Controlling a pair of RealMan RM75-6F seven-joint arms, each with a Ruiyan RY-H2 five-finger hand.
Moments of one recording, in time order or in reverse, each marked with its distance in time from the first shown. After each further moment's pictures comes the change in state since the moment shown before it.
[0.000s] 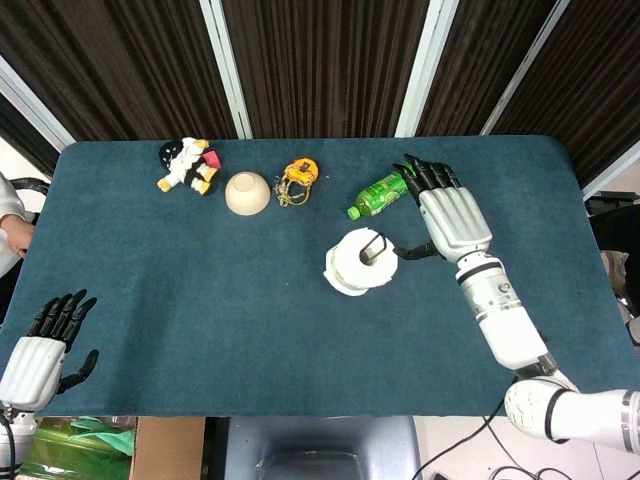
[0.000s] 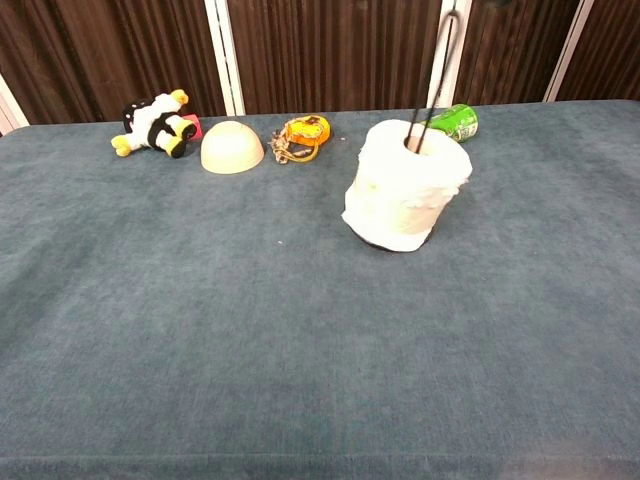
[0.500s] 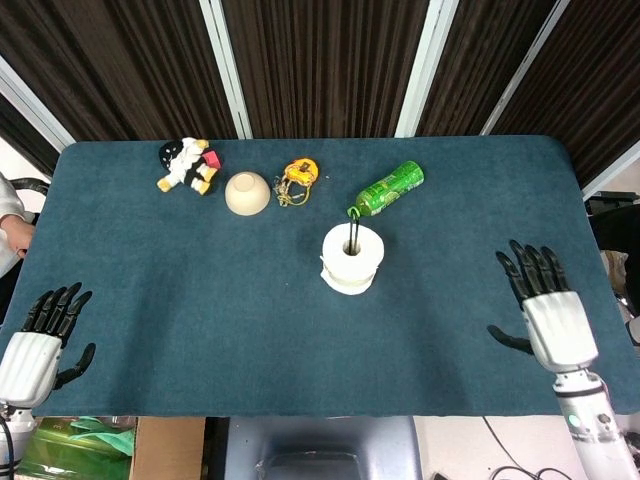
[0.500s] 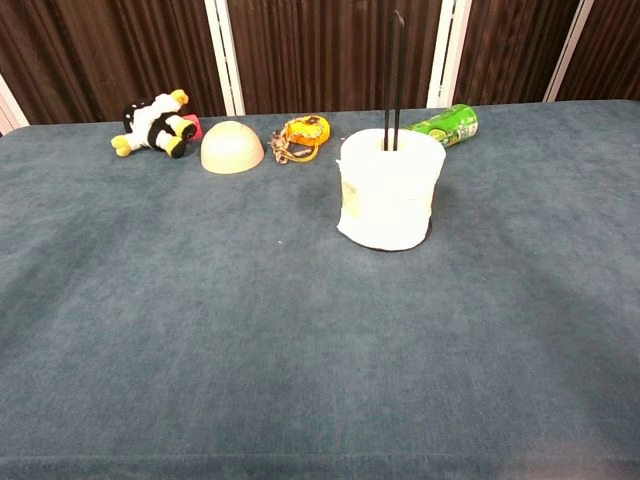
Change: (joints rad) left arm -0.008 0.003 -0.025 -0.012 -0.001 0.019 0.031; right arm -0.616 -0.161 -0.396 0.293 -0.879 0.535 0.193
